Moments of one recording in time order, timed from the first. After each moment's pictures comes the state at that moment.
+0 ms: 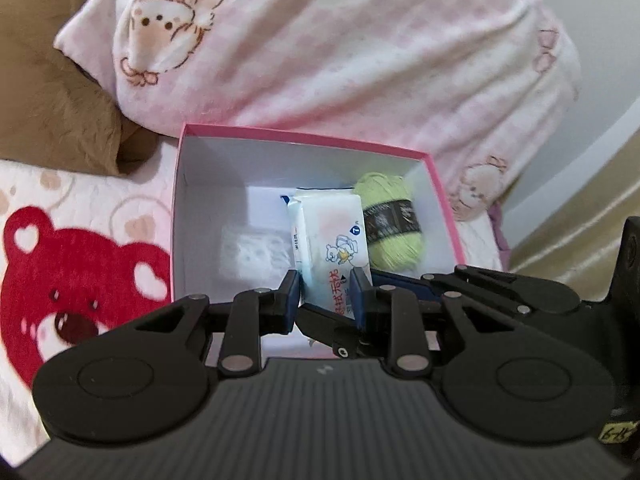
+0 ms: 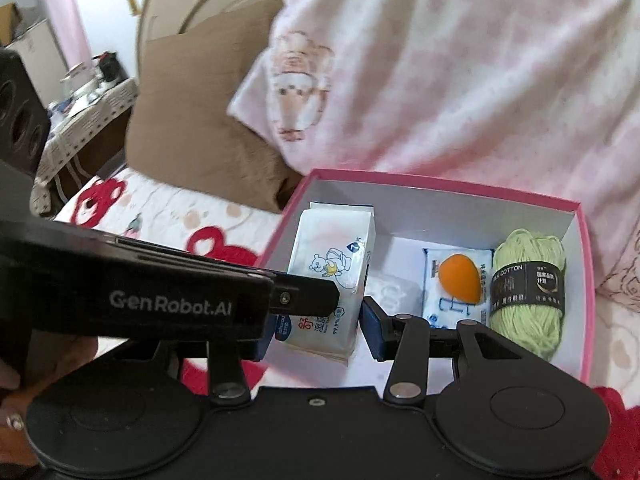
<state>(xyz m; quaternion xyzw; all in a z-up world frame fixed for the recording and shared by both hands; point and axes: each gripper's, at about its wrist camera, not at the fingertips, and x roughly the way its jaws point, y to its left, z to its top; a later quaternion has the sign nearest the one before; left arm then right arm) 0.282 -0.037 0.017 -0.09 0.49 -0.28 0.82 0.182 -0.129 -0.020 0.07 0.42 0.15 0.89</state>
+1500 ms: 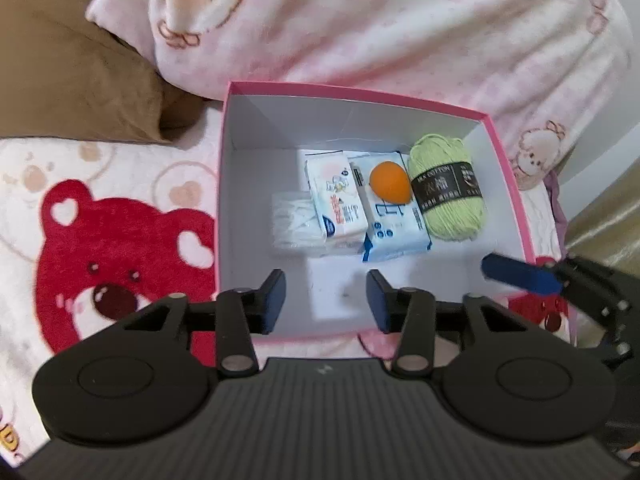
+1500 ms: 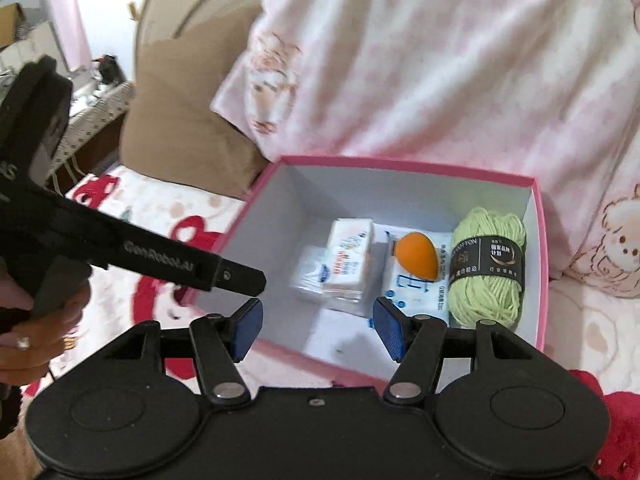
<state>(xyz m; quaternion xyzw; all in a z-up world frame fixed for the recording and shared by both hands) 0.270 -0.033 0.010 -0.03 0.52 -0.22 0.82 0.136 -0.164 -0.021 0.05 0.40 0.16 0.90</state>
